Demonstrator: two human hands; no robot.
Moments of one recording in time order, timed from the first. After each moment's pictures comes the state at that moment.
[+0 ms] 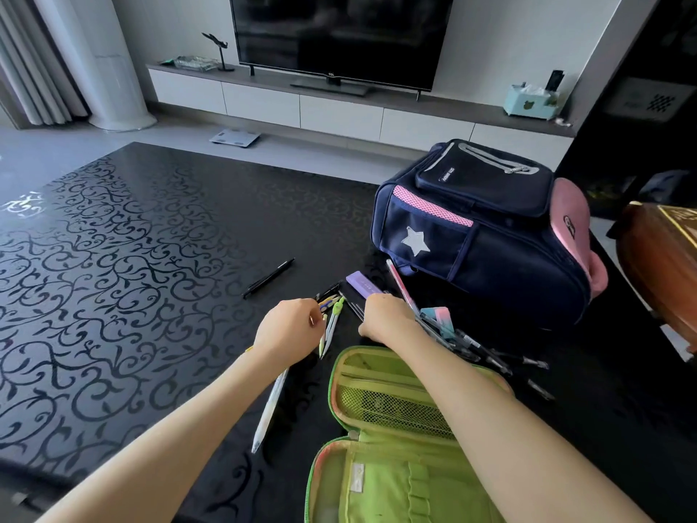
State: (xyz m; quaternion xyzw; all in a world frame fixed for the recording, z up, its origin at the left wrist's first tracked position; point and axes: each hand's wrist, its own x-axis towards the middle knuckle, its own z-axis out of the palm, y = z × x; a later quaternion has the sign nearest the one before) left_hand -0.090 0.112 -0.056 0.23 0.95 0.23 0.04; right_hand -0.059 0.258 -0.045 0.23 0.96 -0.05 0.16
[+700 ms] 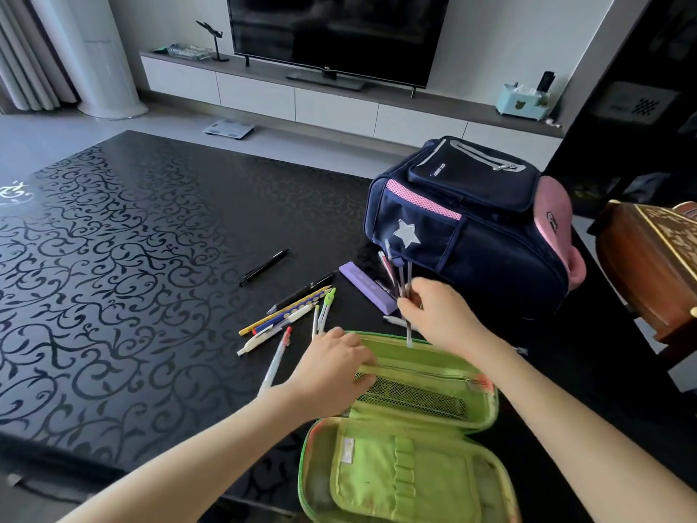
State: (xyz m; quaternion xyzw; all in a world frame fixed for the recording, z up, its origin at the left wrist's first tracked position) left_hand -0.009 0.124 -0.055 0.48 0.86 0.15 0.06; right_hand 0.031 0.294 0.007 0.15 0.97 -0.18 -0.04
